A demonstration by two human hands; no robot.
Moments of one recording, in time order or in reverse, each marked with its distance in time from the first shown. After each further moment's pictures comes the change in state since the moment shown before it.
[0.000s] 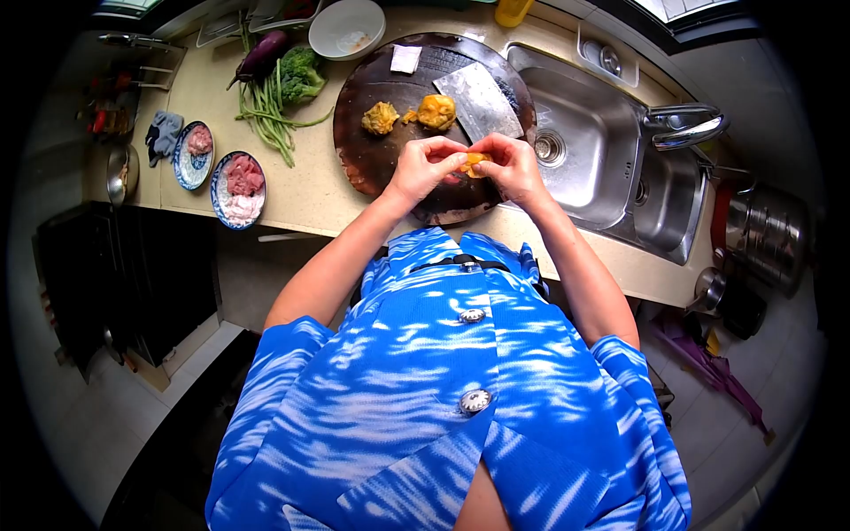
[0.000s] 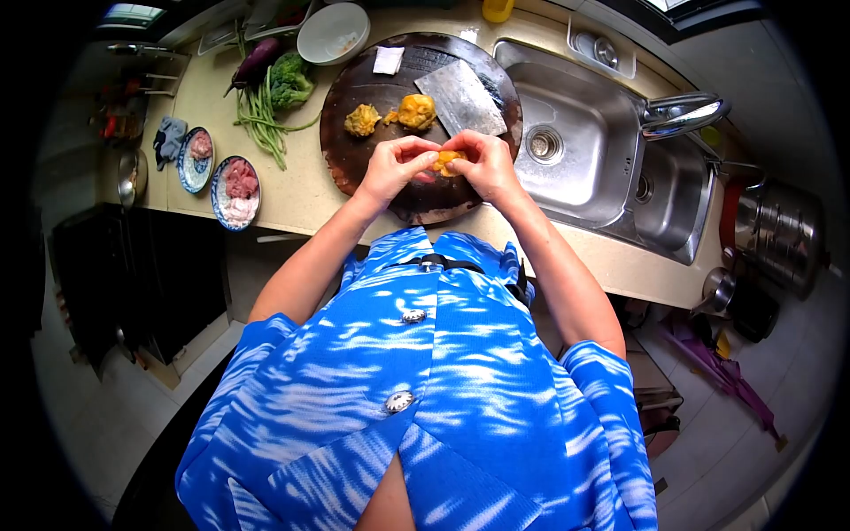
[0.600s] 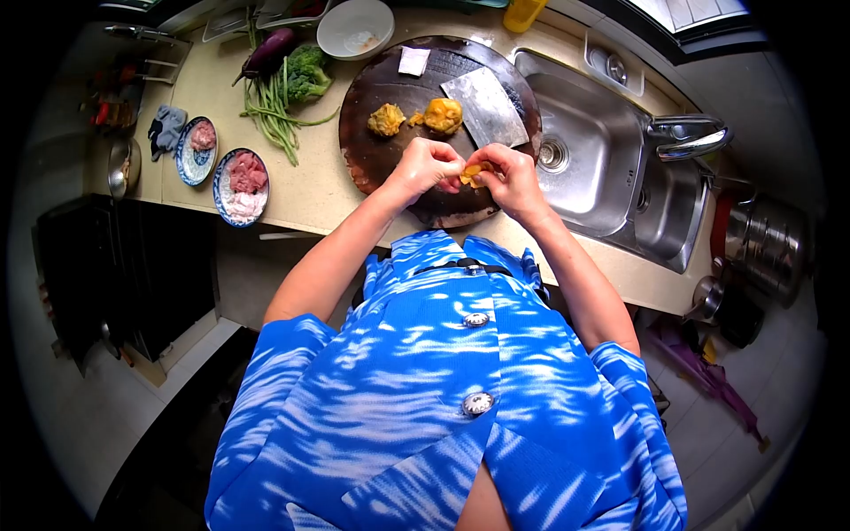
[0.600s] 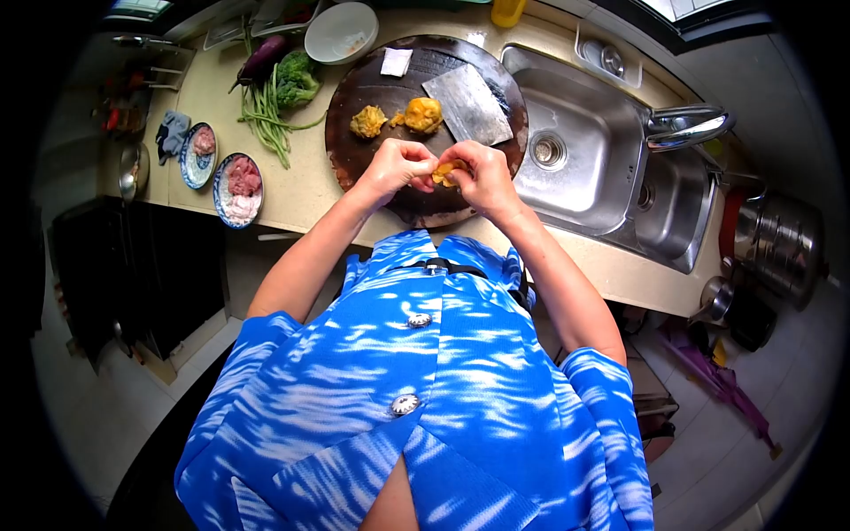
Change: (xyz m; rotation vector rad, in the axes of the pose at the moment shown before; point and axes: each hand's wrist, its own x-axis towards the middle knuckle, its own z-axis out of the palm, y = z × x) left_hand 0.008 0.006 -0.012 0.130 -0.083 -0.211; right_hand -0.010 -0.026 0.016 -0.445 0.021 -0.220
